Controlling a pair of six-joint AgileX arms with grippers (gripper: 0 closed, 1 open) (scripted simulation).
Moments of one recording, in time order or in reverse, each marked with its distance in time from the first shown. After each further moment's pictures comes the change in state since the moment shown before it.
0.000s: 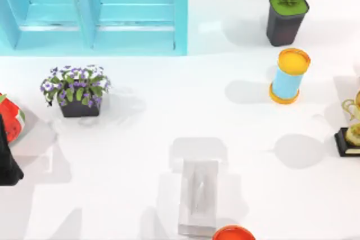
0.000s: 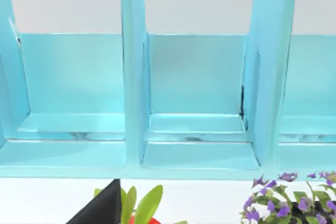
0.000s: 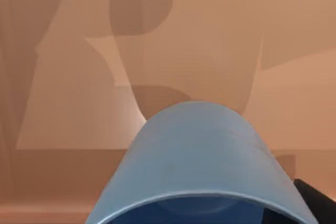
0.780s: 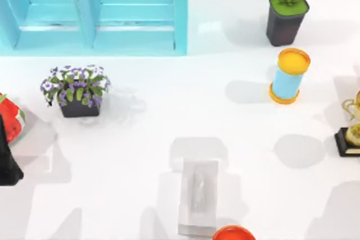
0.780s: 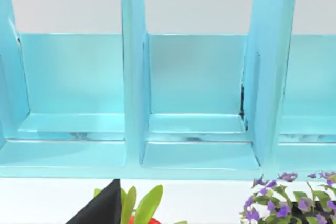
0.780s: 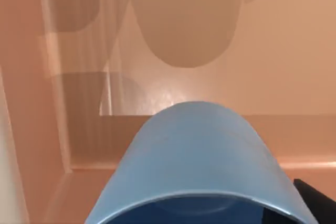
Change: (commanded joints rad) left arm 0.000 0.000 0.000 0.000 0.000 0.000; right arm 0.135 -0.115 0.052 -0.165 0.001 0.134
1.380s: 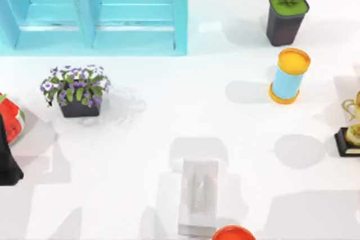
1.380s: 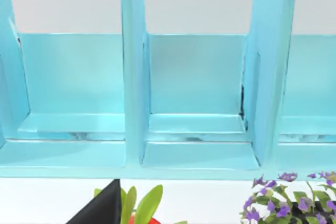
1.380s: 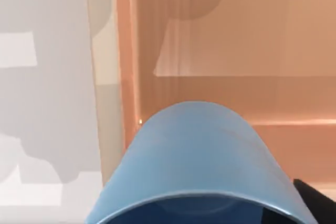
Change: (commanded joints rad) left arm 0.000 0.000 0.000 0.000 0.000 0.000; right arm 0.122 -0.102 0.044 -0.152 0.001 0.120
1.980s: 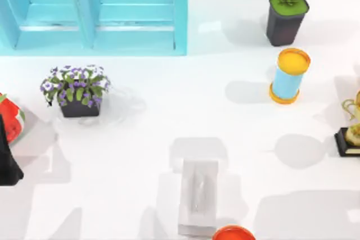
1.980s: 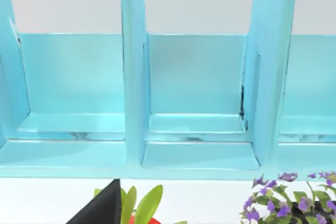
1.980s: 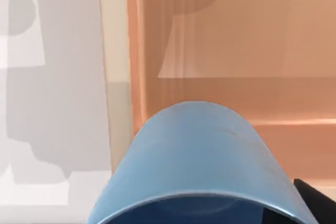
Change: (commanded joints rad) left arm 0.000 0.000 0.000 0.000 0.000 0.000; right arm 0.020 0.000 0.015 -0.013 0.002 0.024
